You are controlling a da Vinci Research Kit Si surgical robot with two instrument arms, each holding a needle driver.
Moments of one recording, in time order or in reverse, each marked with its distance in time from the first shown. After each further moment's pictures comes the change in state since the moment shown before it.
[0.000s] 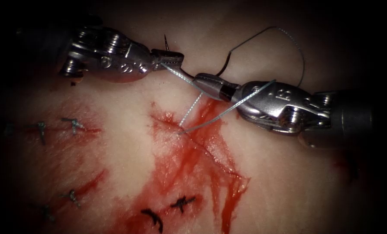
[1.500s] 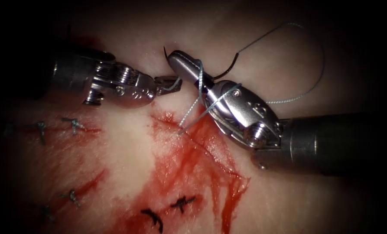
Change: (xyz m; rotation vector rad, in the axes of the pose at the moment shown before) right arm 0.003 -0.002 0.003 -0.321 0.521 0.222; left arm 0.000 0.007 0.005 -0.113 0.015 -0.079
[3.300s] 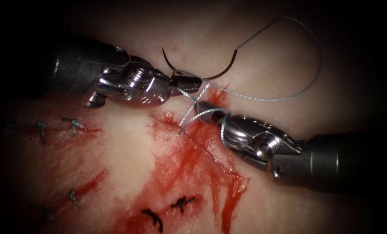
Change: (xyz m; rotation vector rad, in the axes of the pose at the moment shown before) right arm -0.006 0.002 -0.005 -0.420 -0.573 0.473; left arm 0.003 -0.003 -0.002 0.118 0.035 0.307
